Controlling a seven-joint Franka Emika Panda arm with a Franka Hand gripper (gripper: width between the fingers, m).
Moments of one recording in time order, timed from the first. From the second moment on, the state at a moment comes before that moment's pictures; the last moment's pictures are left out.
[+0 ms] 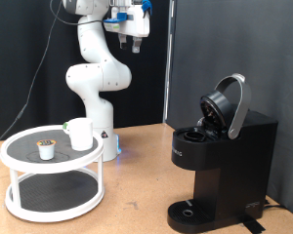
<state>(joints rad) -0.04 -0.78 0.02 -2.35 0.03 1.58 2.33</state>
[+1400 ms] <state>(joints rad) -0.13 -0.75 -0.24 -2.36 -0.12 1.63 2.07</state>
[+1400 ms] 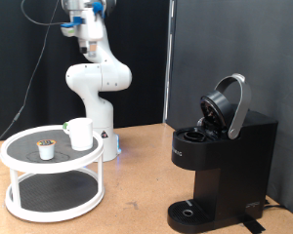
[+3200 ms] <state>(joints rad) -0.17 -0.54 -0.42 -2.50 -0.21 2.03 1.87</state>
